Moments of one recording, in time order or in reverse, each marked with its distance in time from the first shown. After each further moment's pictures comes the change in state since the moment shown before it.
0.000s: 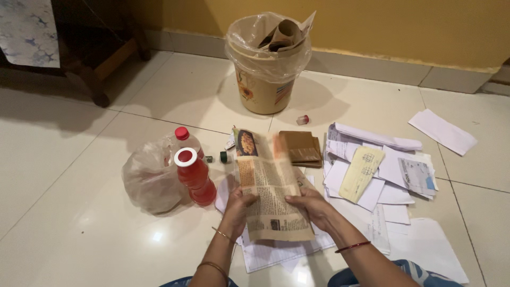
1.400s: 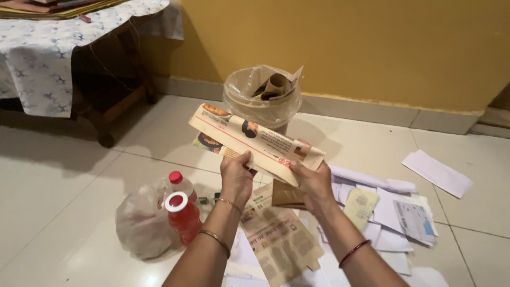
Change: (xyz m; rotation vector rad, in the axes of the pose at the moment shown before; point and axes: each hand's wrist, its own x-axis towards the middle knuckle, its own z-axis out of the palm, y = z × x) left_hand 0.109 0.146 0.110 -0.424 0.125 0.250; right_hand -0.007 -0.172 0.030 0.302 0.207 -0.725
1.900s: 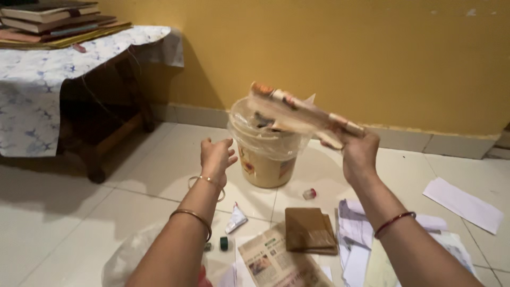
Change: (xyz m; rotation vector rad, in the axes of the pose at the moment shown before) left_hand 0.124 0.098 0.028 0.724 0.203 0.093; right_hand 0.145 -0.068 0.004 -0.157 0.089 -0.378
